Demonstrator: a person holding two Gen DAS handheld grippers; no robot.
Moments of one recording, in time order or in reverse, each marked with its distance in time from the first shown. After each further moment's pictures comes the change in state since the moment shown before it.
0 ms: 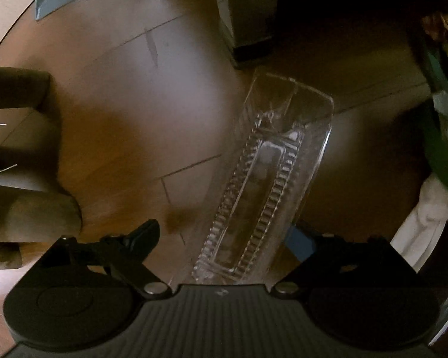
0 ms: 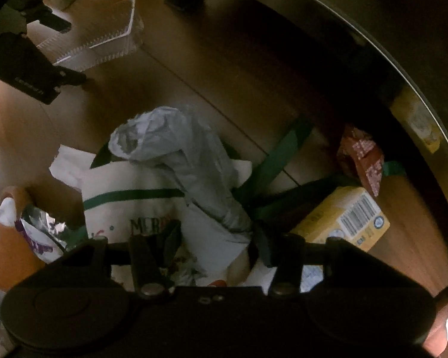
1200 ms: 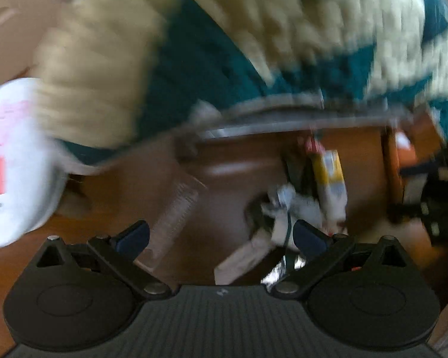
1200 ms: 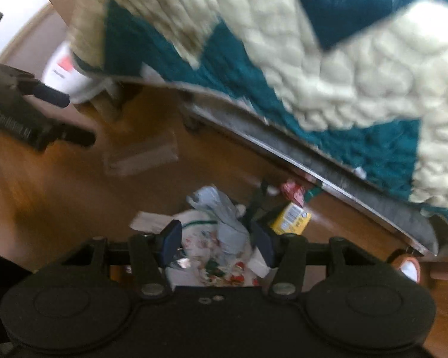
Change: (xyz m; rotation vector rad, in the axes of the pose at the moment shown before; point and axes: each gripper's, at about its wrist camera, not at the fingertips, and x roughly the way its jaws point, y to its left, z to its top) left arm -0.218 -0.021 -0.004 -0.157 -0.180 -0.234; right arm -0.207 0.023 -0.061 0.171 -0.331 -0.014
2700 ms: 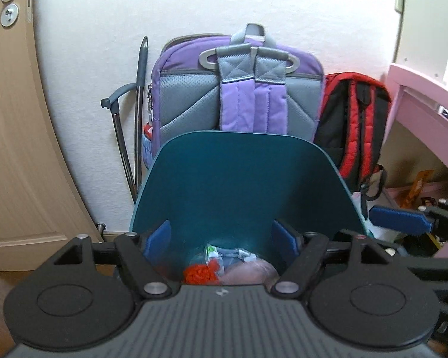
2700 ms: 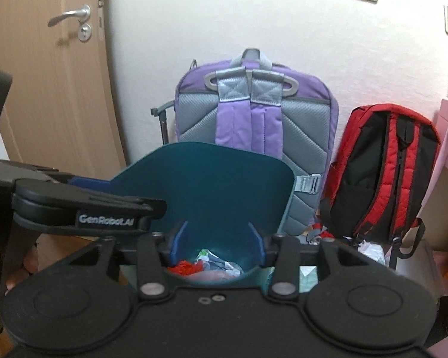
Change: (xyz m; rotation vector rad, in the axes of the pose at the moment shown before) left arm -0.392 -0.139 0.198 -0.057 -0.678 0.135; right arm -0.399 -0.021 0.141 0.104 -0.735 -0.209
